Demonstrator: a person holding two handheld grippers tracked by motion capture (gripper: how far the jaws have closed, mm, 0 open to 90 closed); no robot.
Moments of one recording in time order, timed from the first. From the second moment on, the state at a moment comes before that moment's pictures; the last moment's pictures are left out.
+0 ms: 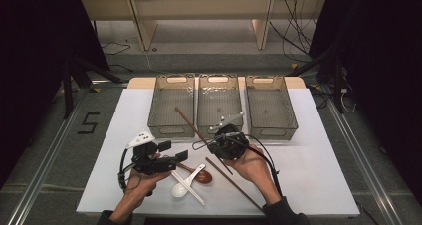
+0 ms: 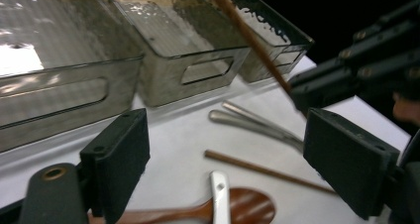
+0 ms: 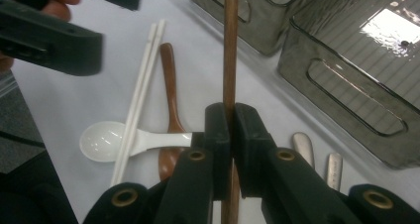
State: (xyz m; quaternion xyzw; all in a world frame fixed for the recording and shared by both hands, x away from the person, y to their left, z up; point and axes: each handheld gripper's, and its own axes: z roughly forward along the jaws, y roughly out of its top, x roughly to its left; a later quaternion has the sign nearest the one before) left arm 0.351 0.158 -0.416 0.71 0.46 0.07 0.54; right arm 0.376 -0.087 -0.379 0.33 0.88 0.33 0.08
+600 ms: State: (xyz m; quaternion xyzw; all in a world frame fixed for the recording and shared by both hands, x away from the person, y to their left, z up) left arm 0.380 0.139 -0.408 0.66 0.49 -0.04 0.57; right arm 0.368 -0.089 -0.380 0.32 0.87 0.37 0.07
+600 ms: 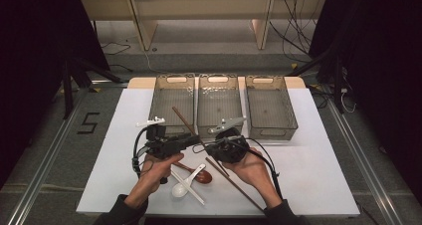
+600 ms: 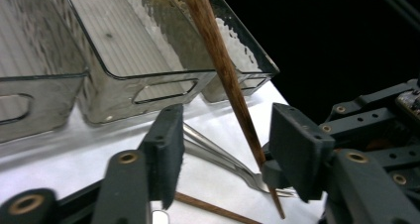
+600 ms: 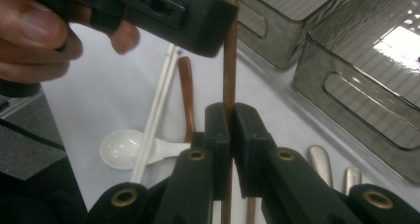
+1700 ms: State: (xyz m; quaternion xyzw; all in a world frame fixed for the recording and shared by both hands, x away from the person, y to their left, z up) left arm 0.395 0.153 -0.408 0.64 0.48 -0.10 0.60; right arm 0.363 -0.104 -0.379 0.31 0.87 0.37 0.06
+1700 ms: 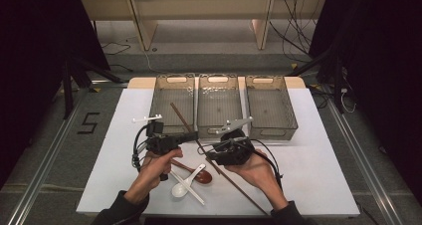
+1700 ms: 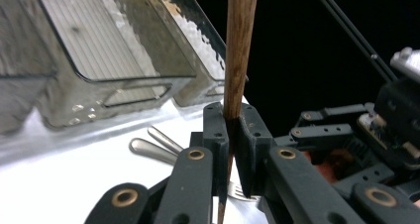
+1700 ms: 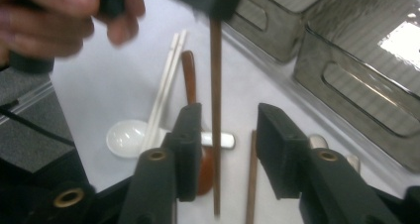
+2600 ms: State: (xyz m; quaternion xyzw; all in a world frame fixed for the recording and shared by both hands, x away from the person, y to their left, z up) left arm 0.476 0.212 -0.327 0.66 0.51 0.03 0.55; right arm 0.321 -0.162 -0.408 0.35 0.86 0.36 0.09
